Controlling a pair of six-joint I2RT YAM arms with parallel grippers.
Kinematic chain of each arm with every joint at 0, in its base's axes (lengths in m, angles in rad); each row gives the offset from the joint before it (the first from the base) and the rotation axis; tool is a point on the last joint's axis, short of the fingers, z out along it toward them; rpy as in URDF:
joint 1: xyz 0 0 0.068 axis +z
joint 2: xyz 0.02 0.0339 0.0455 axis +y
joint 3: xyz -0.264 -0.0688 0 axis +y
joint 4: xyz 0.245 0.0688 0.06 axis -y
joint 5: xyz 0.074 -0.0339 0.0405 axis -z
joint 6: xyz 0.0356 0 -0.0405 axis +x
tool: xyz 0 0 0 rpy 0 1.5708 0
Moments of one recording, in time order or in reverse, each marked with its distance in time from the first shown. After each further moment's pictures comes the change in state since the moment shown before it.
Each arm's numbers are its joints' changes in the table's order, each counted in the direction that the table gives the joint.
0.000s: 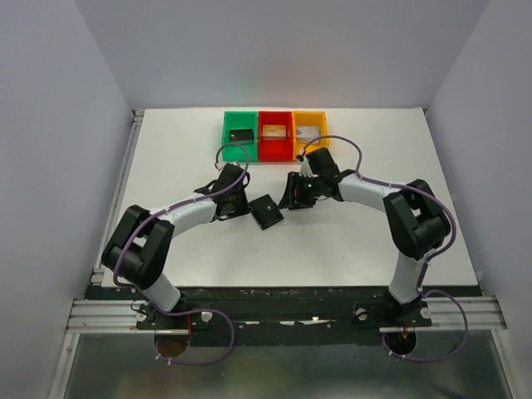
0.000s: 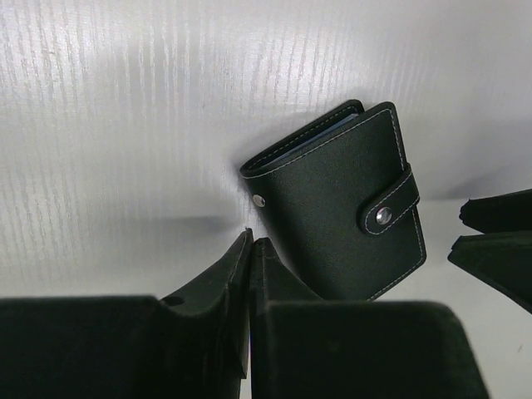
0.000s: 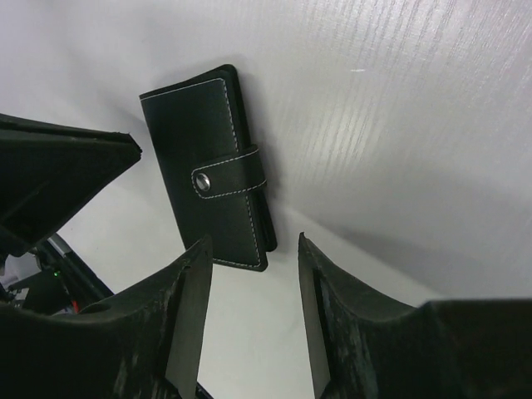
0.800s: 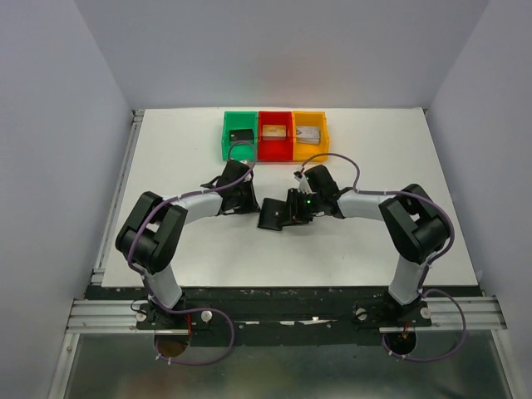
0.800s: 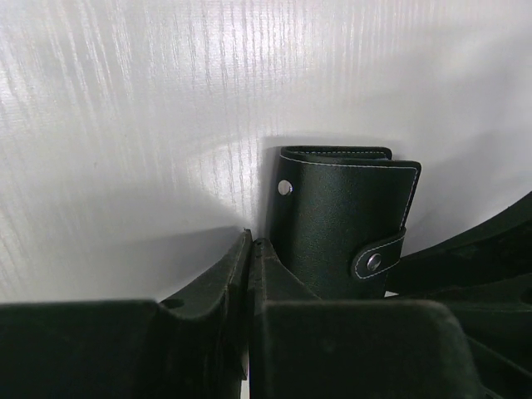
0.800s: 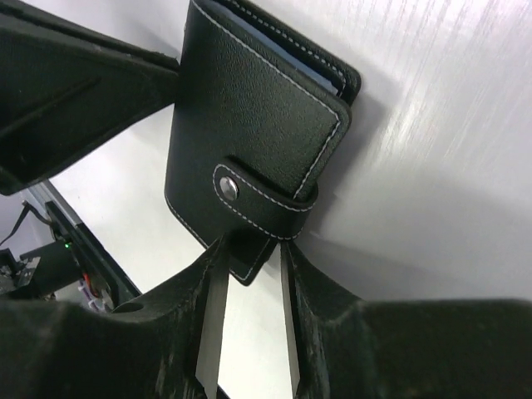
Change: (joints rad) left arm 0.027 0.141 -0.056 0.113 0.211 0.085; right arm 0.057 -0.001 0.171 0.180 -0.046 0.094
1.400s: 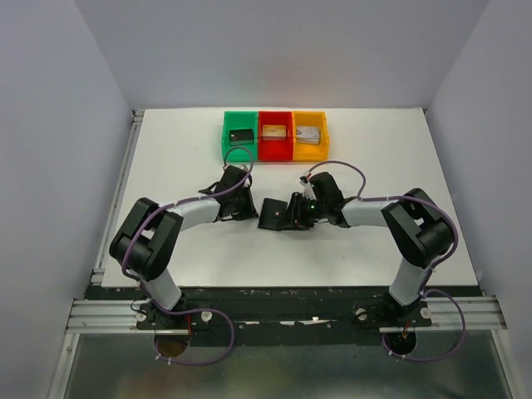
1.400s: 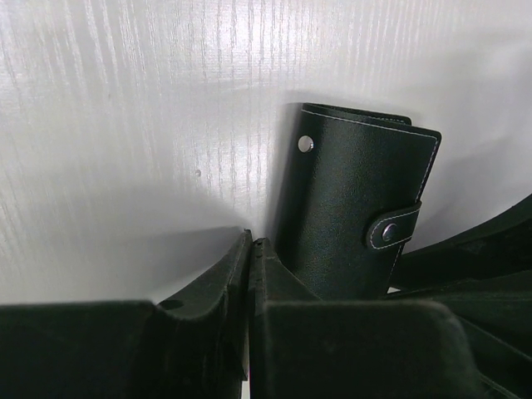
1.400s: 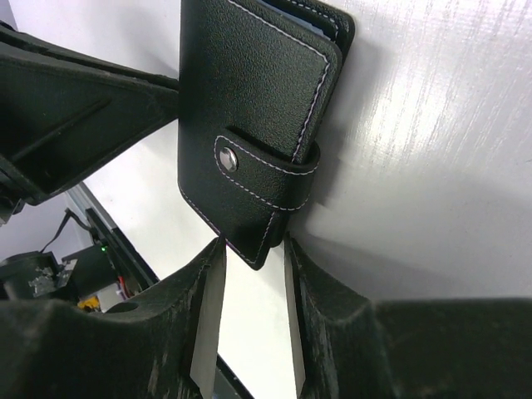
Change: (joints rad) left arm -0.016 -0.061 0.070 -0.011 -0.027 -0.063; right arm 0.003 -0.057 0.143 0.169 -0.027 0.147
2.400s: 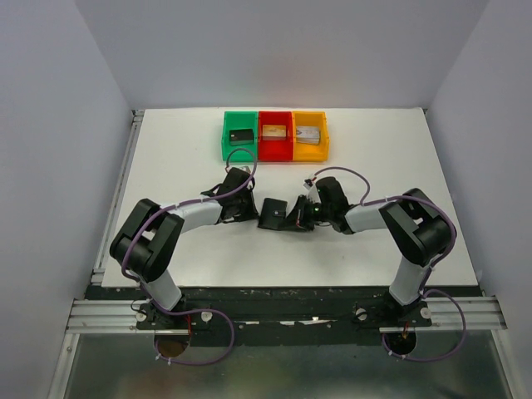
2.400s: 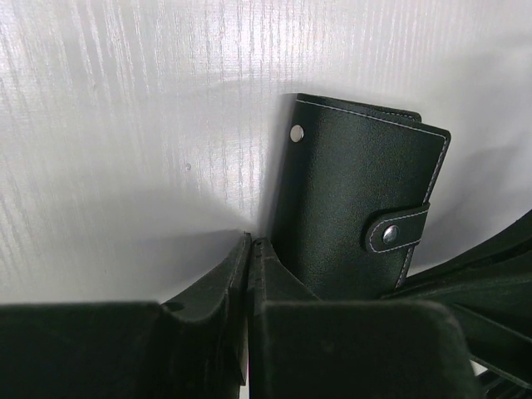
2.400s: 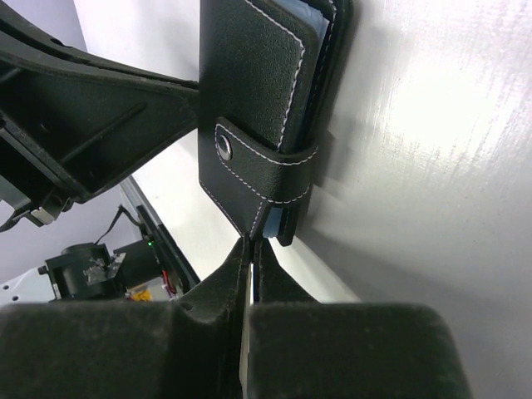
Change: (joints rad) left arm -0.034 -0.005 0.010 0.008 -0.037 -0.005; right arm -0.023 0.013 0.101 0.225 -0.085 0.150
